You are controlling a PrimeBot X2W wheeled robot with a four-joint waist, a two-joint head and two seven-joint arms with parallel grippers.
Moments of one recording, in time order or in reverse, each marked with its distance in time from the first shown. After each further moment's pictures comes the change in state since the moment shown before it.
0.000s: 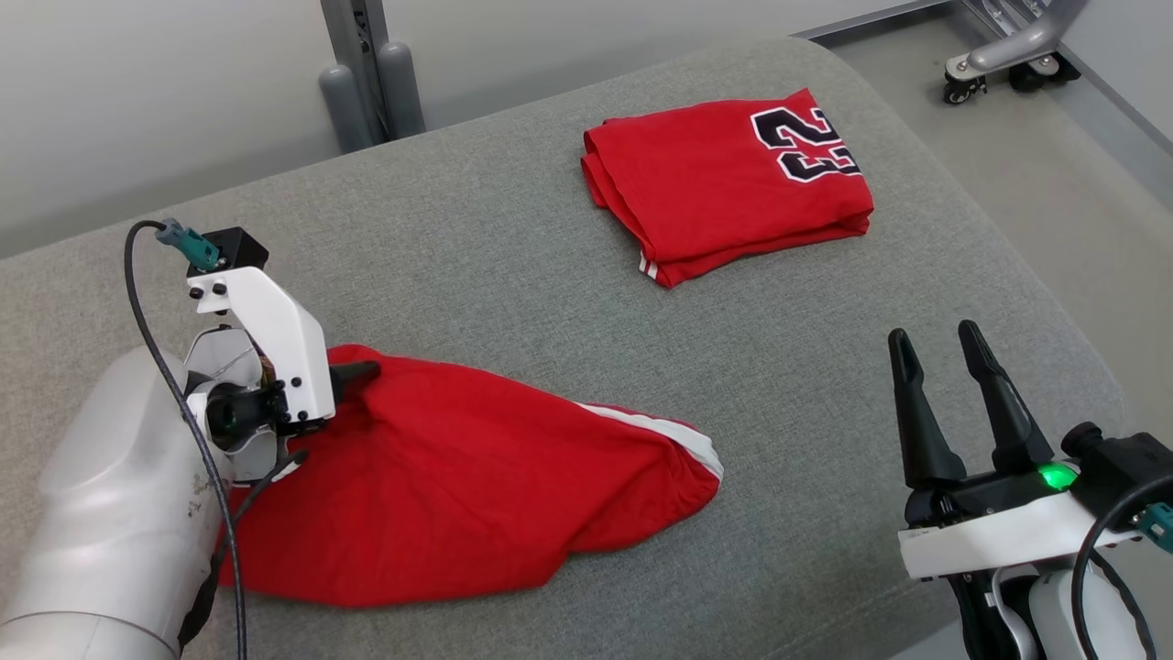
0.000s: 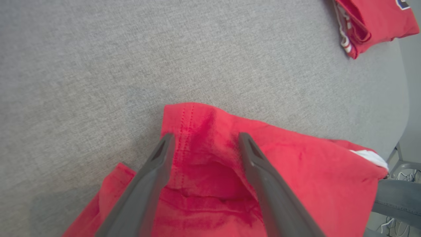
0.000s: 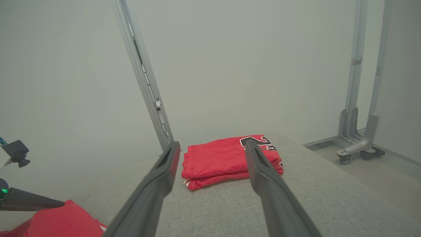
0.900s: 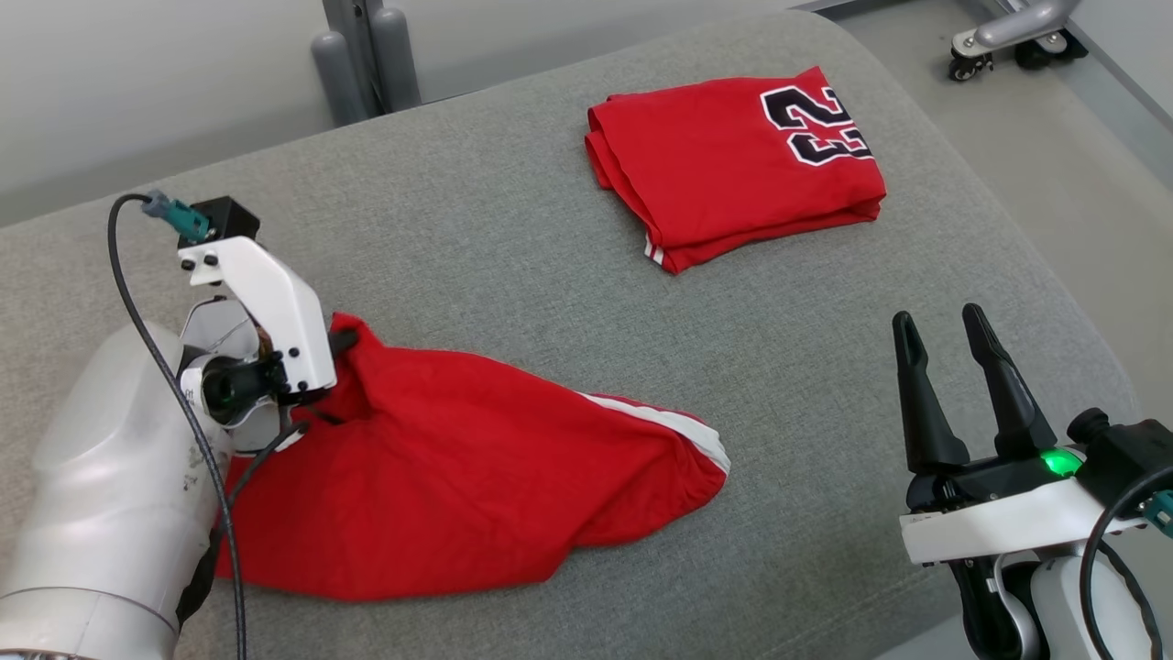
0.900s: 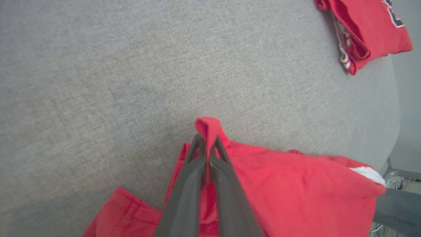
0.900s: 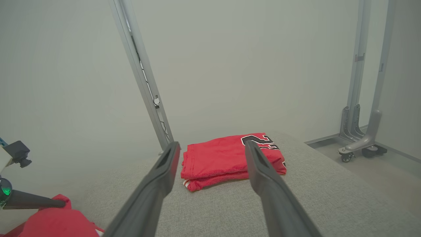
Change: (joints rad) left arm -0.049 0.002 -0.029 0.040 -0.049 -0.005 -0.039; right arm -0.026 0.009 -0.005 -0.001 0.007 0.000 0.000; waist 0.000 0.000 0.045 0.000
